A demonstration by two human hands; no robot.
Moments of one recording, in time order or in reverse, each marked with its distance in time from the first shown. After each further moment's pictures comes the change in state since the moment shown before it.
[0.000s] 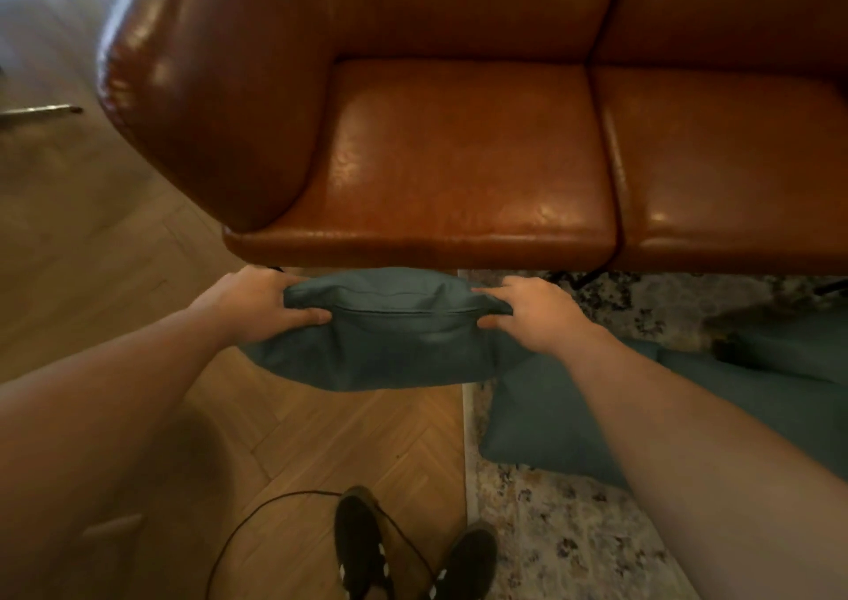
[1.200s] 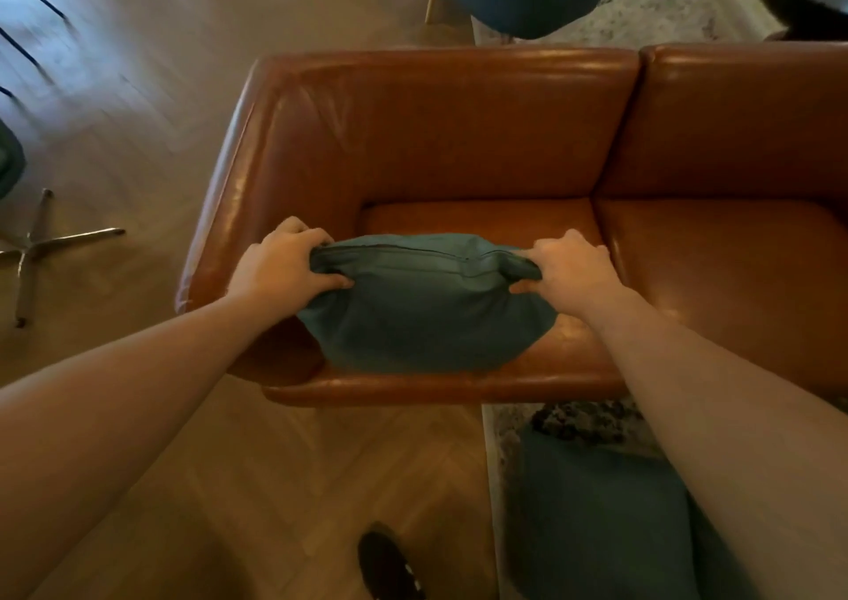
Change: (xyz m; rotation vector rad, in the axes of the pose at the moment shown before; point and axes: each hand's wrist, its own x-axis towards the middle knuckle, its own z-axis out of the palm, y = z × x) left_hand 0.143 0.014 -0.281 -0.021 0.449 0.201; right_hand 0.136 -0.044 -0.305 -0.208 0.196 0.084
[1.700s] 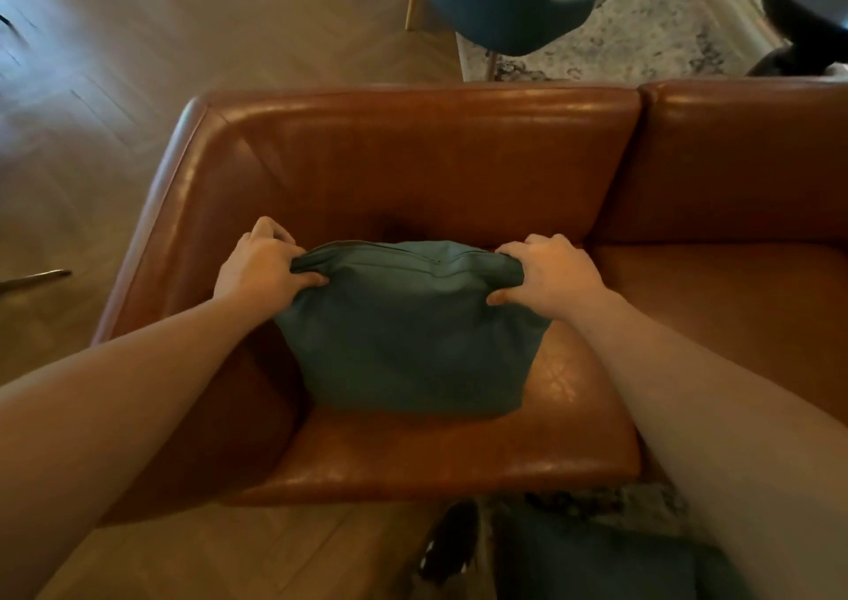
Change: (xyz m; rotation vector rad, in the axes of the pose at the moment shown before) left_hand 0.216 0.006 0.018 0.031 -0.015 -0.117; right_hand 0.183 0.080 -0.034 0.070 0.011 0.046
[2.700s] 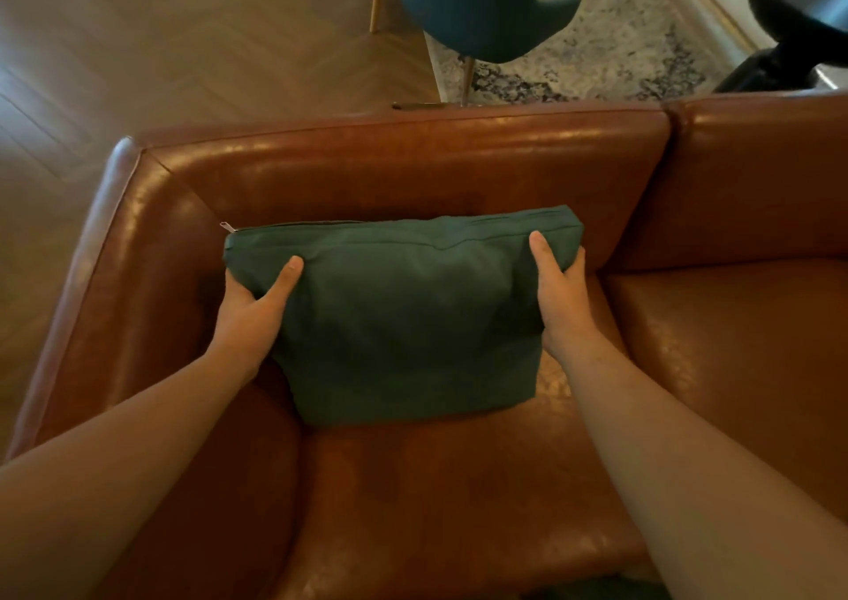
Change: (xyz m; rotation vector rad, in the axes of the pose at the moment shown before) left_hand 0.131 -0.039 0.048 -1.196 0.071 -0.380; right_hand 0.140 -0.022 0.042 1.686 0.504 0.490
